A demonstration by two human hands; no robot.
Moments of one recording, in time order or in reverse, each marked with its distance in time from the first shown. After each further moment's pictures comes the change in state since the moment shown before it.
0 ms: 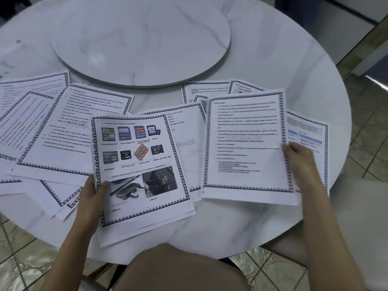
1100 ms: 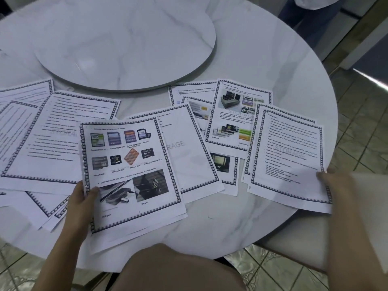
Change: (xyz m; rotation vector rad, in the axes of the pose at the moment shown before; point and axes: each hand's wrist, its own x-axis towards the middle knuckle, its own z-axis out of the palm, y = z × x) left_hand -0.009 0.020 0.008 0.067 0.034 -0.061; right_hand 0.045 0.096 -0.100 -0.303 0.236 0.335
